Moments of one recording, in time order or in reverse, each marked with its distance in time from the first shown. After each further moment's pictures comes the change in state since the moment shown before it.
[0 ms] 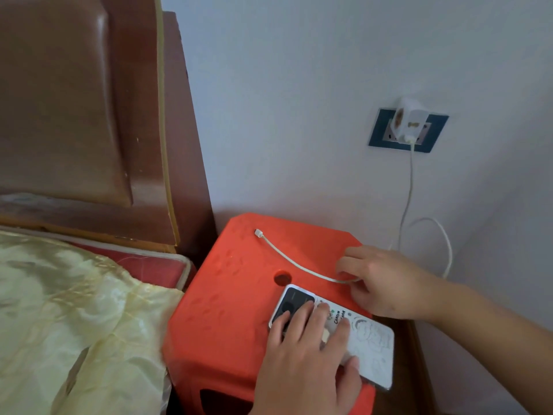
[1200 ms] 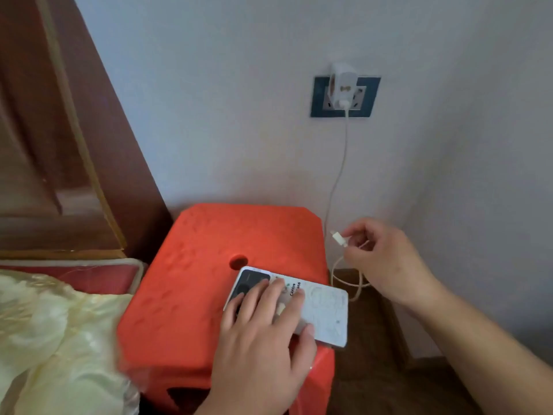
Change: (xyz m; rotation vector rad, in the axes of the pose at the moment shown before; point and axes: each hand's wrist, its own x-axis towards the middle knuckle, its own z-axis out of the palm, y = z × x) left_hand -0.004 0.000 0.000 -0.049 0.016 0.006; right_hand -0.061 -0.010 0.017 0.787 0.569 0.779
